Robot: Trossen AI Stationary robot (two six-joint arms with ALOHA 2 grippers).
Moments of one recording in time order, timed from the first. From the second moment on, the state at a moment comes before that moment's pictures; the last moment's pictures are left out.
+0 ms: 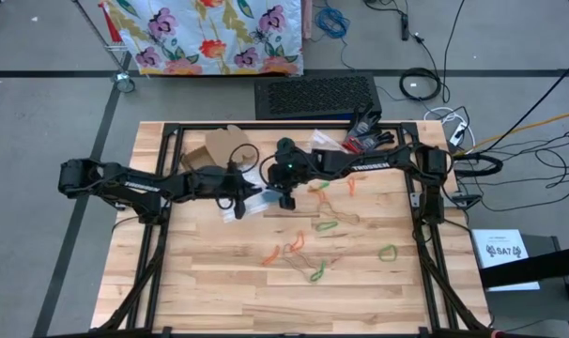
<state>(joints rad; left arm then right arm) 0.18 1.22 0.37 0.51 0.03 -0.17 -0.18 1.92 1.38 -0.16 -0.18 -0.17</state>
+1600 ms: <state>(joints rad) 0.18 1.22 0.37 0.51 0.03 -0.18 -0.13 1.92 1.38 0.07 -0.18 -0.25</state>
